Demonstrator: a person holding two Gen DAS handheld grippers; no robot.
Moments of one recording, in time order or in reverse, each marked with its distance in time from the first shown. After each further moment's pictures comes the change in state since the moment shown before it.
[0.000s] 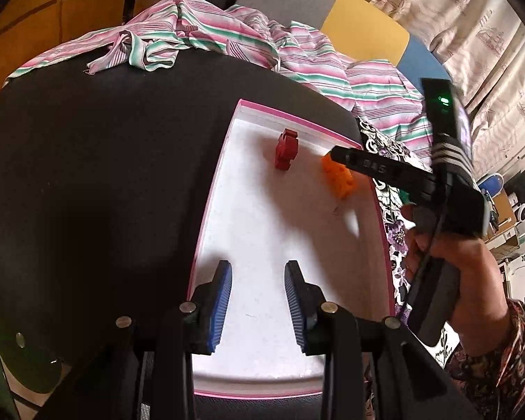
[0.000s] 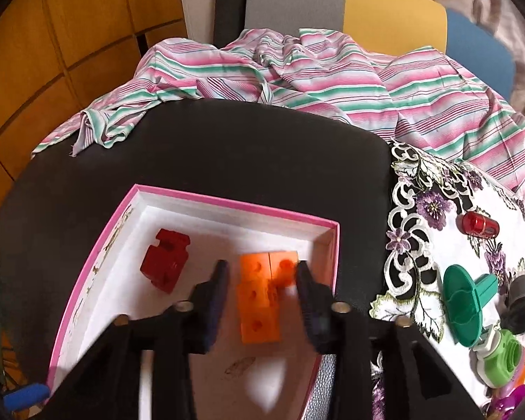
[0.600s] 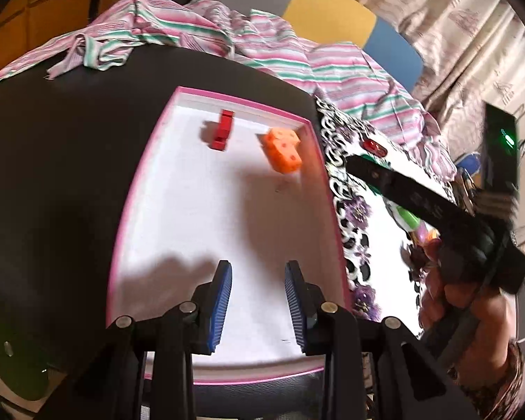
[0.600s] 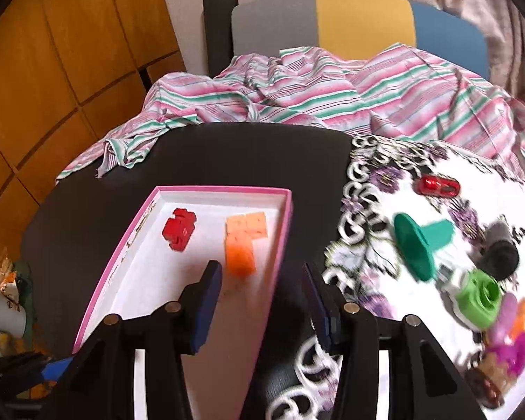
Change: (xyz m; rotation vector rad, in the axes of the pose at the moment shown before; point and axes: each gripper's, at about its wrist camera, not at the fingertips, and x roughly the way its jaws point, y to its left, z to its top) left arm 0.005 -0.047 -0.014 0.084 0.046 -0.101; right arm -0.086 -0.040 -0.056 0.096 -0.098 0.053
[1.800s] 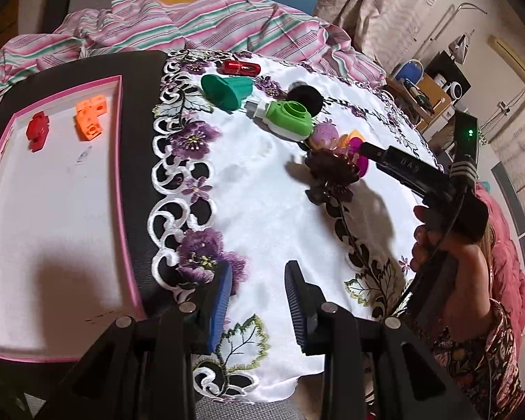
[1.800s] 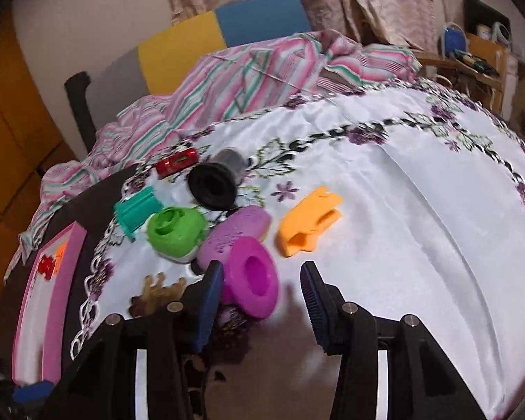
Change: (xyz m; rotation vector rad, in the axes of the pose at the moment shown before) left arm 0.043 -0.156 -0.062 0.349 0.132 -0.114; right arm -0.097 -0.253 -0.113 0.468 -0.149 -0.256
